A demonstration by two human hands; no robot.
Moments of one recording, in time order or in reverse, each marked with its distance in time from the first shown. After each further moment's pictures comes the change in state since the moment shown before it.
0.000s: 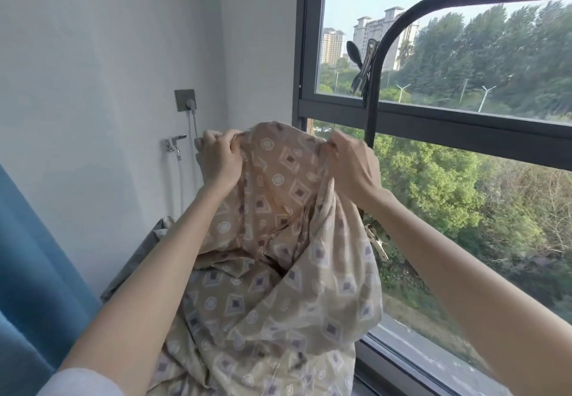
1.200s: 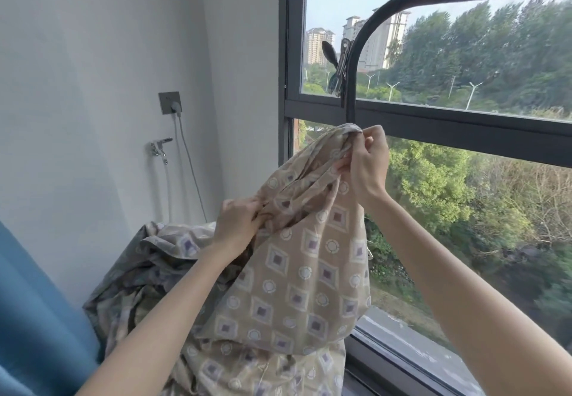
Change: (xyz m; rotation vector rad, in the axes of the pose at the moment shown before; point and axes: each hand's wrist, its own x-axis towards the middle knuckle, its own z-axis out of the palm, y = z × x) left_hand -0.095 -0.010 0.044 0.202 -0.348 0.376; right_hand -0.006 0.024 -0.020 0.753 0.289 0.535
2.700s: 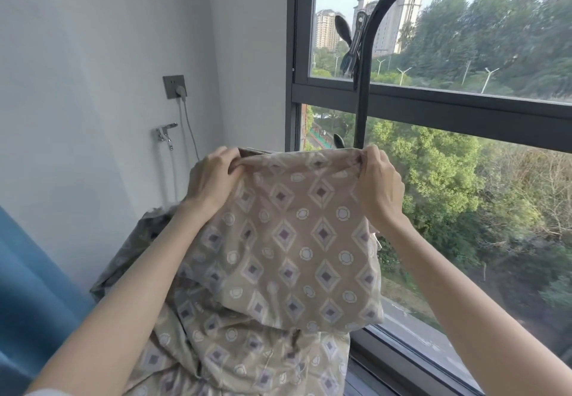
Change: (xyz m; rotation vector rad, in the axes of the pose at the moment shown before) left_hand 0.019 -0.041 -0.057 0.021 0.167 -0.067; right_hand -0.028 0.066 -0.006 -0.873 -0.063 -0.296
